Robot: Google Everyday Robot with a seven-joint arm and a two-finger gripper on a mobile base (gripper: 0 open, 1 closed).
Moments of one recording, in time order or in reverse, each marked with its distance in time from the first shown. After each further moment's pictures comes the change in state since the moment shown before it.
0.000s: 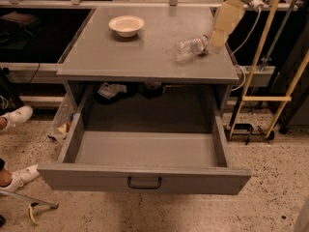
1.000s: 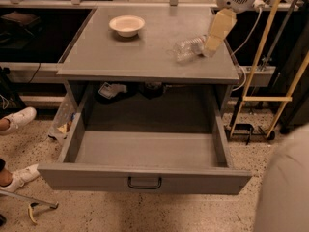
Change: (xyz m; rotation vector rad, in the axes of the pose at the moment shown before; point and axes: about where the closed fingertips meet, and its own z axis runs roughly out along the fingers) arm 0.006 -0.027 0.045 -0.022 -0.033 0.027
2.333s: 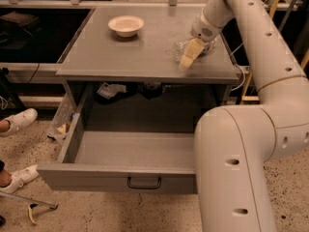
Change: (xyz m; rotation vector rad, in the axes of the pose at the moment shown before) arm -0.008 -0.056 0.163 -0.131 -0.172 0.041
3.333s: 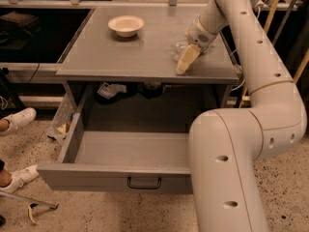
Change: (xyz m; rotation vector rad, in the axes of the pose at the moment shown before) arm 0.002 -0.004 0.030 -0.026 -0.025 -0.058
